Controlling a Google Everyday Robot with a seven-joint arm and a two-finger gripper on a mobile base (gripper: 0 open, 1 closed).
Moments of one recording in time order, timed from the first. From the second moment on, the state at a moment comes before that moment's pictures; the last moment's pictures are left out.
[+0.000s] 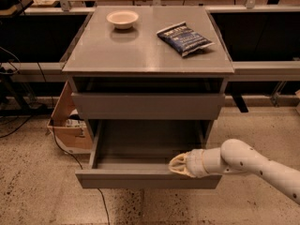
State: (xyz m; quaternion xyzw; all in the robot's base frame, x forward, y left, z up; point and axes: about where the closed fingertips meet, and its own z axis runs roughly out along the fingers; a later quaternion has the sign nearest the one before) arm 0.527 -0.098 0.504 -0.66 0.62 0.17 0.39
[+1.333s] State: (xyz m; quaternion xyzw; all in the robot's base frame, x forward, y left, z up) arm 0.497 -0.155 0.451 -0.63 0.66 0.18 0.37
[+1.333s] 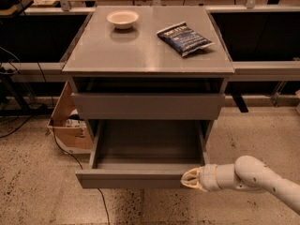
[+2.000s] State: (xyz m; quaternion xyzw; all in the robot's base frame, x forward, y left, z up) arm 0.501 -0.168 0.433 -0.61 0.66 0.18 0.41
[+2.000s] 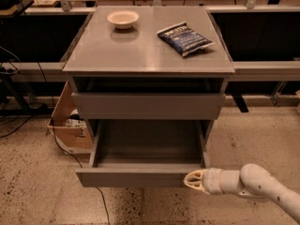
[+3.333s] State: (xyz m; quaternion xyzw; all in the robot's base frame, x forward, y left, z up) arm 0.566 -0.087 0.423 -0.60 0.57 0.17 0.54
